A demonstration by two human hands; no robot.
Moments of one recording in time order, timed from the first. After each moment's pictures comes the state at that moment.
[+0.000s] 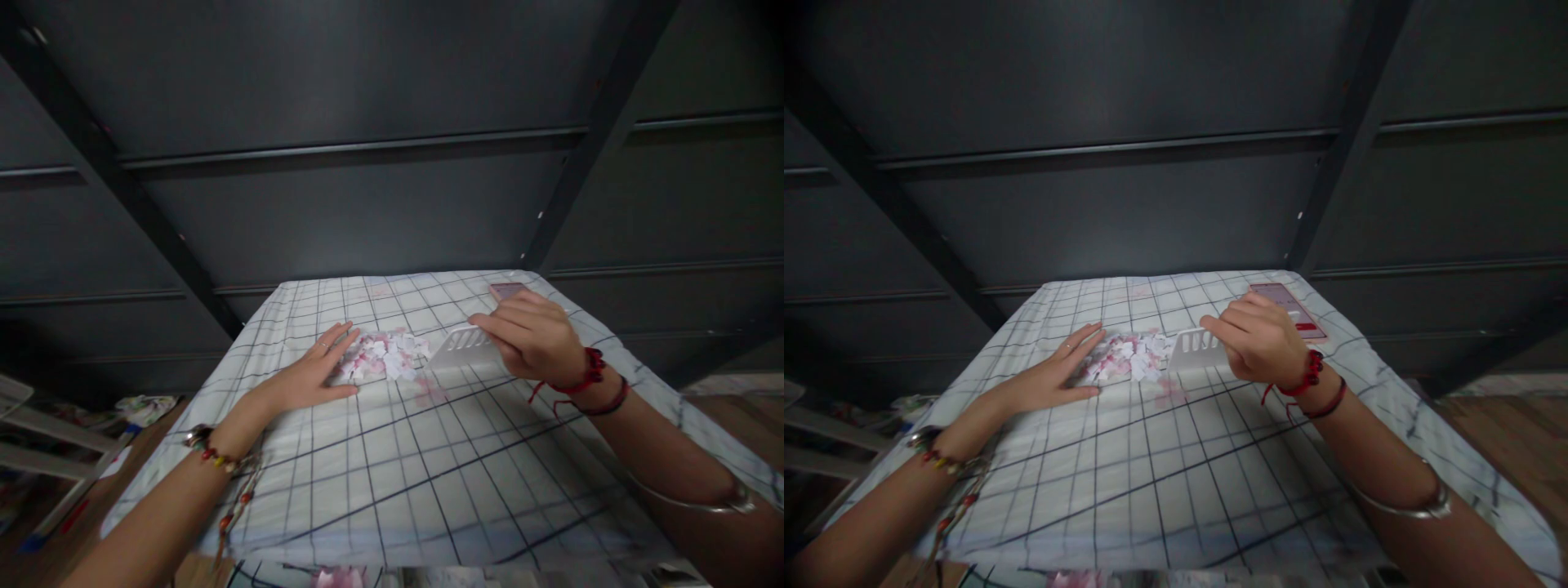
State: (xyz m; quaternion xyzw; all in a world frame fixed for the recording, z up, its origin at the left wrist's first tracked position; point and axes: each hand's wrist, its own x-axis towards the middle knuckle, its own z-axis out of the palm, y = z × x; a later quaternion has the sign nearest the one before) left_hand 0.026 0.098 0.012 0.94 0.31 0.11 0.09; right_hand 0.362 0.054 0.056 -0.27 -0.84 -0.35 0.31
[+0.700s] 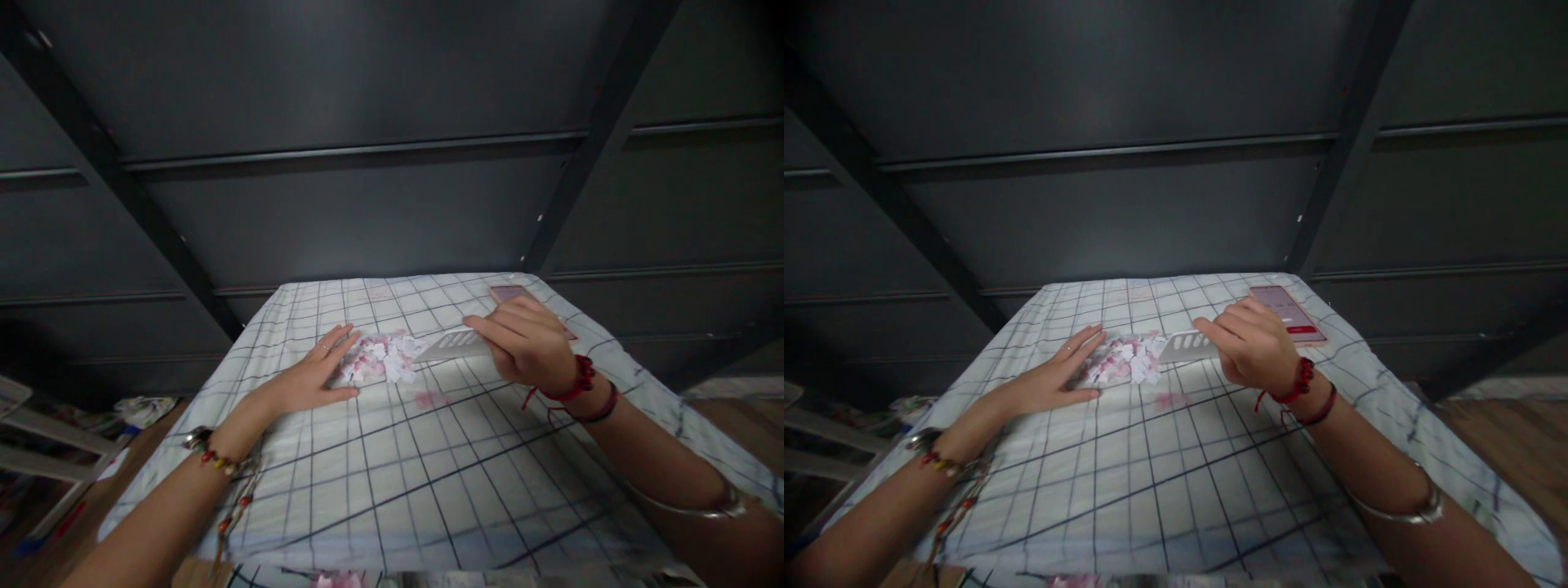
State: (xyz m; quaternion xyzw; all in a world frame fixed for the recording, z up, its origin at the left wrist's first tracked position) left_hand 0.025 0.098 0.011 0.94 0.31 0.10 0.10; right_hand 0.352 0.053 0.051 -0.29 -0.83 -0.35 0.33
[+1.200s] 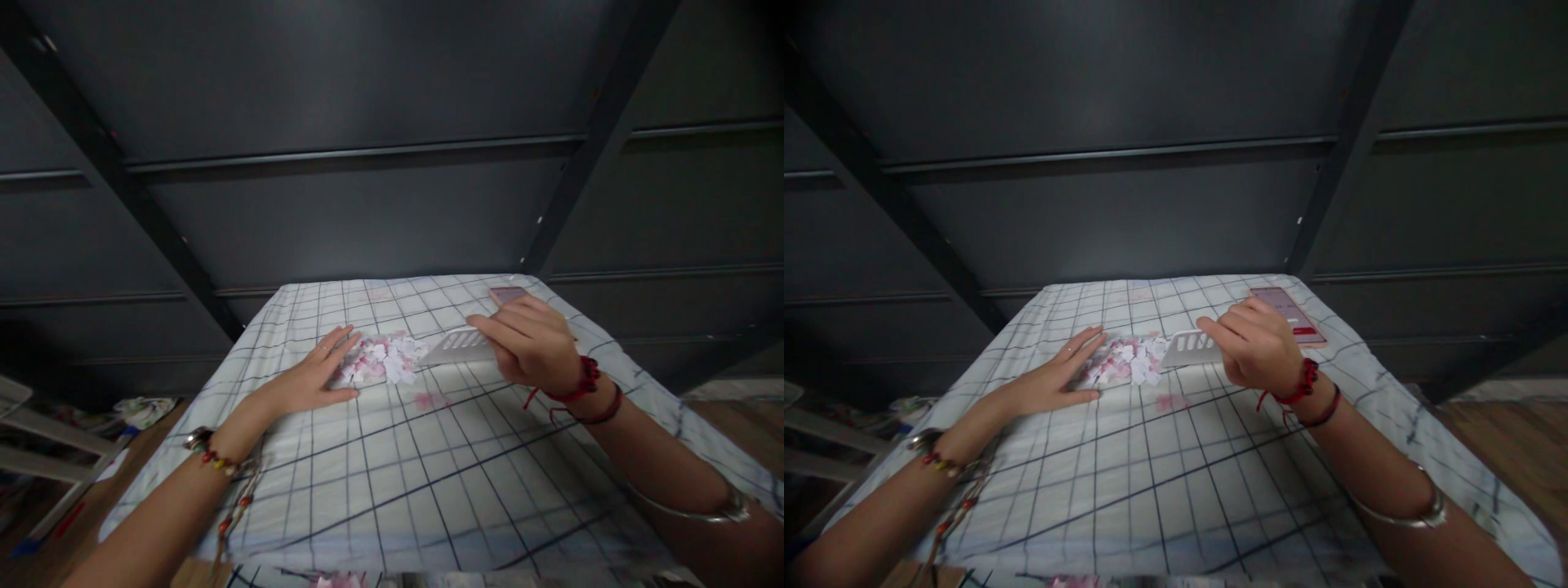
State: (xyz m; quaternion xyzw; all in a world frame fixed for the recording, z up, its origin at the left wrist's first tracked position) left_hand 0.025 0.098 0.013 0.94 0.31 0.10 0.10; right_hand 0.352 0.051 0.057 -0.28 -0.82 -0.37 0.32
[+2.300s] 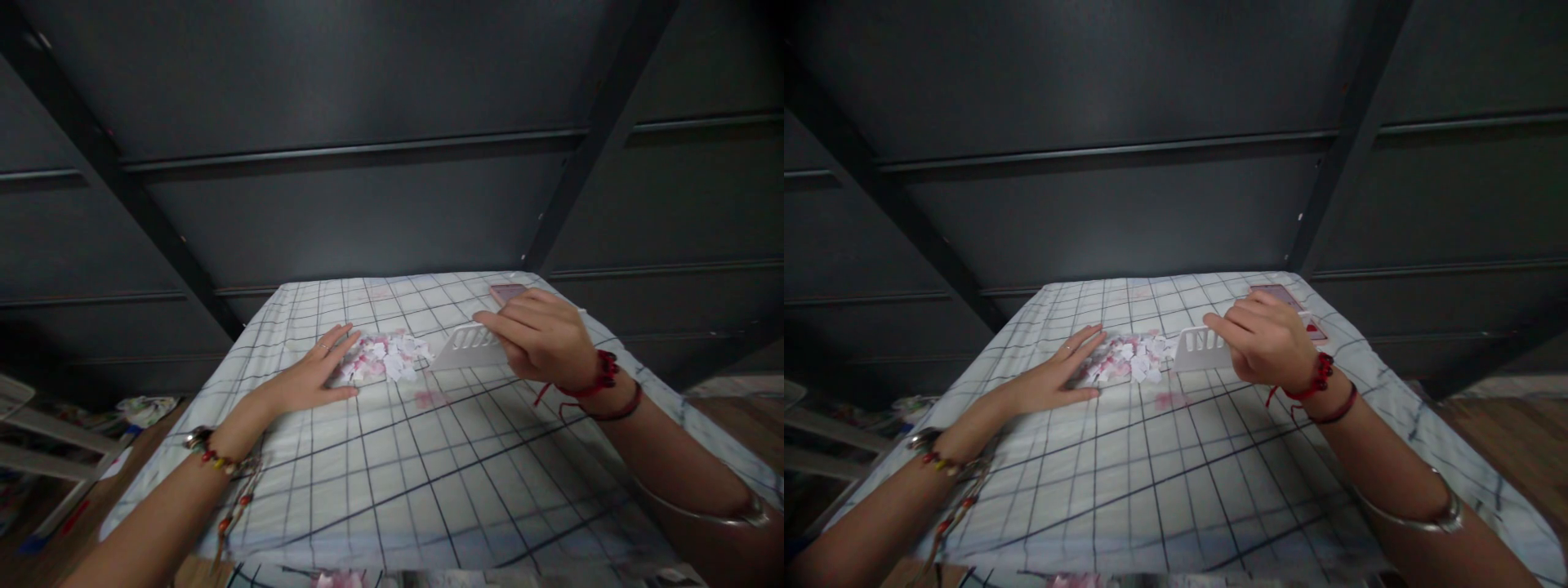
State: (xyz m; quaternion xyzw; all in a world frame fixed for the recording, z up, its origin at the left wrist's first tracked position) left_hand 0.023 0.100 0.008 0.94 0.31 0.10 0.09; right_hand 0.361 0.050 0.062 -0.27 -0.84 -0.38 0.29
